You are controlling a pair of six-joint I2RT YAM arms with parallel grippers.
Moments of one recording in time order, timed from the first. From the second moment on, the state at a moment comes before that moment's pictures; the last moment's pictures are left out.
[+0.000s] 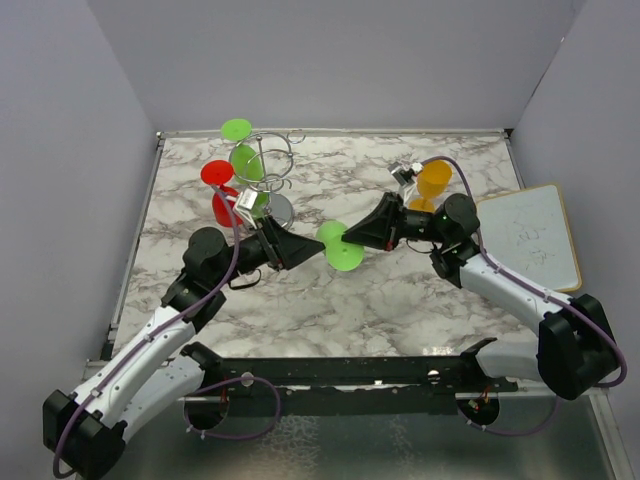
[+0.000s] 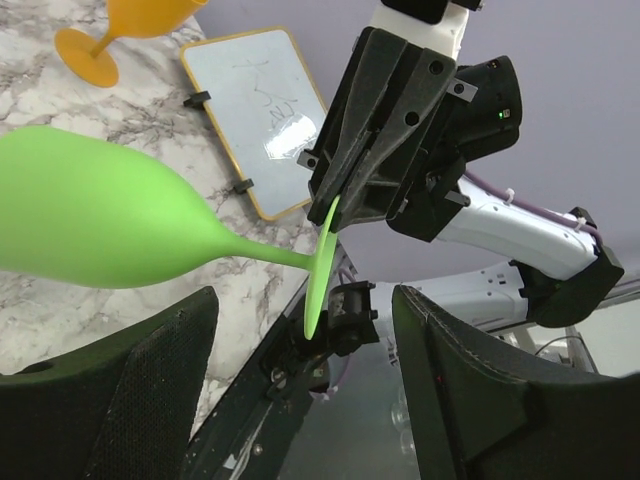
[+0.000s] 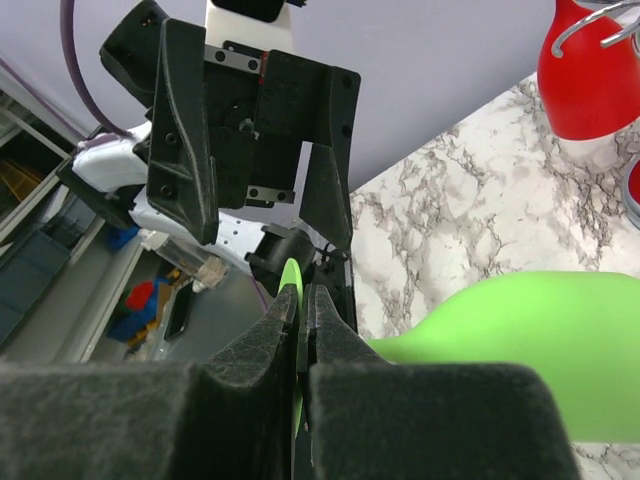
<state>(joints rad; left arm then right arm) -0.55 0.76 0.60 0.18 0.49 -0.99 0.49 1.26 0.71 0.78 -0.97 0.84</state>
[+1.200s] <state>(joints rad) -0.81 0.96 0.75 0.12 0.42 -0.70 0.49 1.10 0.67 0.61 -0.98 0.73</state>
